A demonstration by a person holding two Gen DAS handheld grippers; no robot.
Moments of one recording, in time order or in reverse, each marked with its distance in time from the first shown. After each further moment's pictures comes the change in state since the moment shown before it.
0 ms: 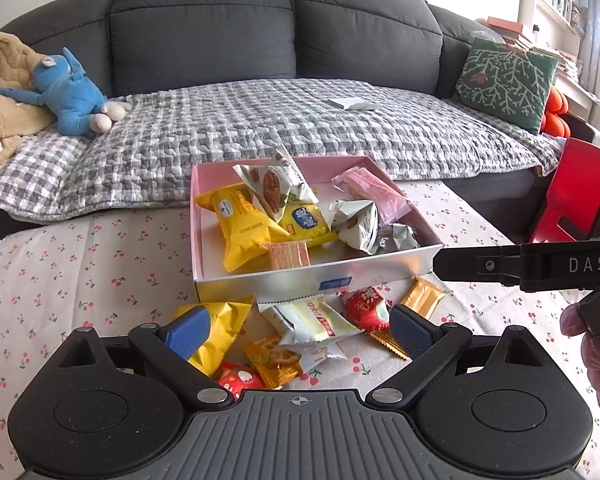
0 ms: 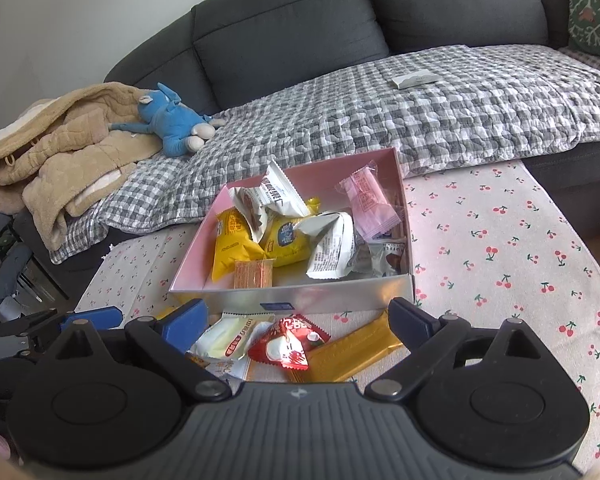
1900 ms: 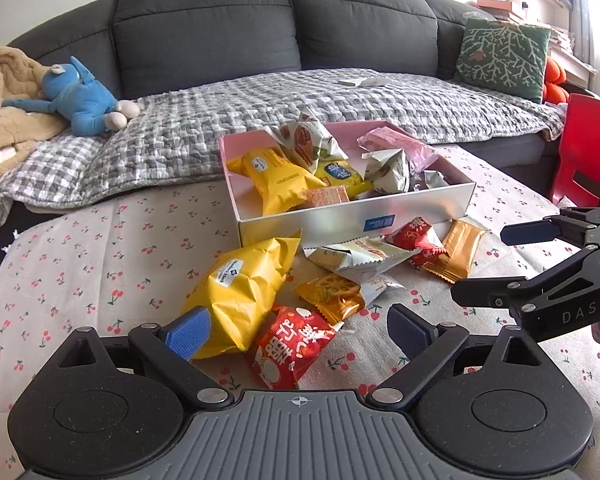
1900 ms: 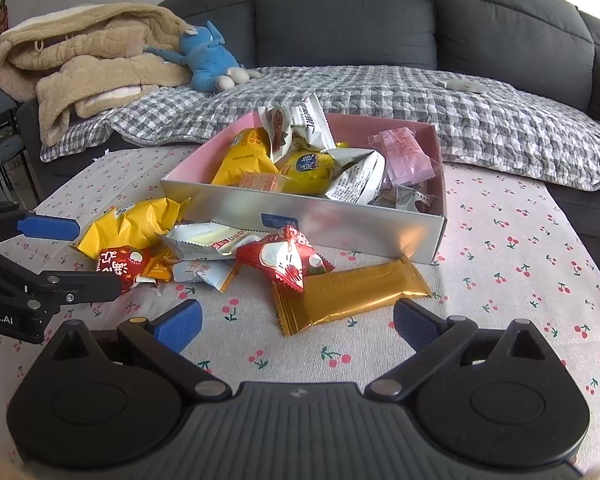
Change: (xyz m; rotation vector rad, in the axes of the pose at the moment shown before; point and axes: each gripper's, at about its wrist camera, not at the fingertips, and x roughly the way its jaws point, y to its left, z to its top) left arm 0.007 0.029 -0.053 0.094 -0.027 0.047; right arm 0.025 0.021 -0.063 -0.305 -0.010 -0.073
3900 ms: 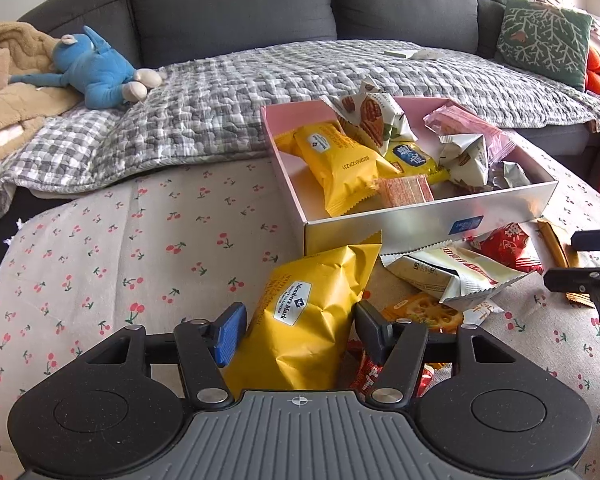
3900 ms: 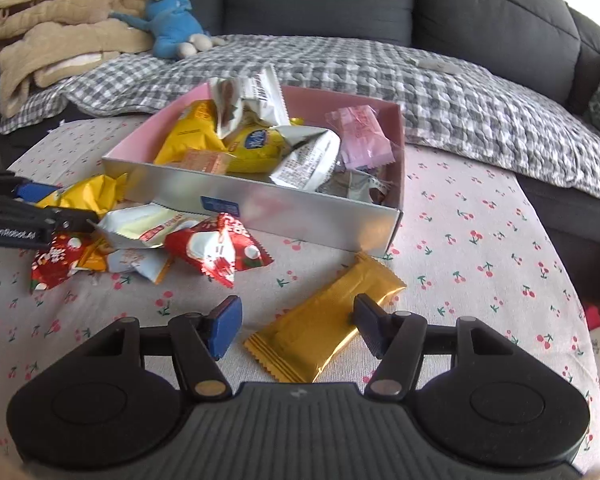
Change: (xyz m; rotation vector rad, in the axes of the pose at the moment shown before) left arm 0.059 0.035 0.016 -0.024 0.099 0.064; right arm 0.024 -0.017 0.013 -0.002 0.104 -0.140
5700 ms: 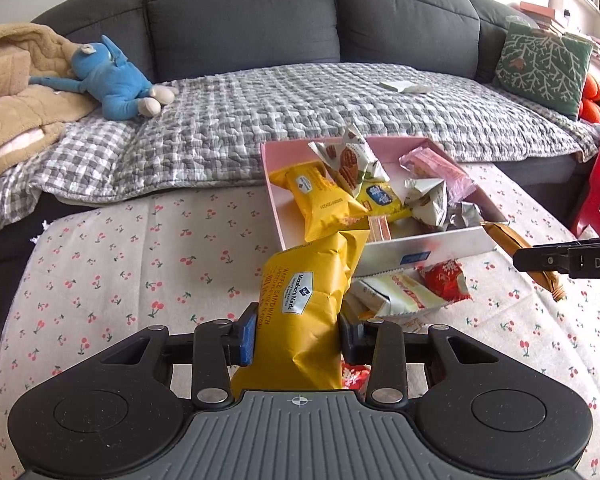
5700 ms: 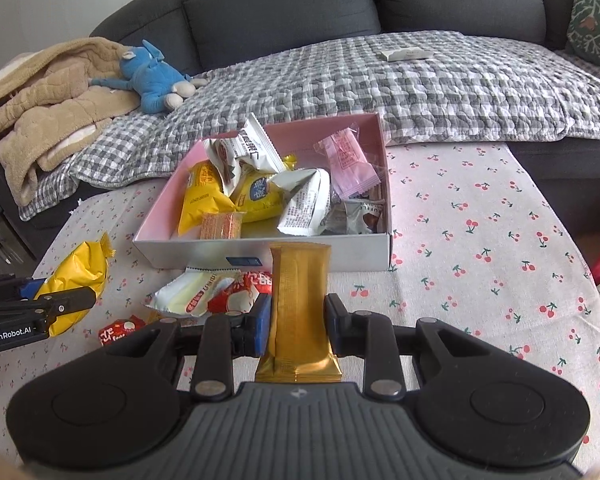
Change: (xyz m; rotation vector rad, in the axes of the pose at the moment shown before) left arm -0.069 -0.011 0.023 -0.065 -0.020 -0.006; right arm -0.035 -0.022 0.024 0.238 0.009 0.130
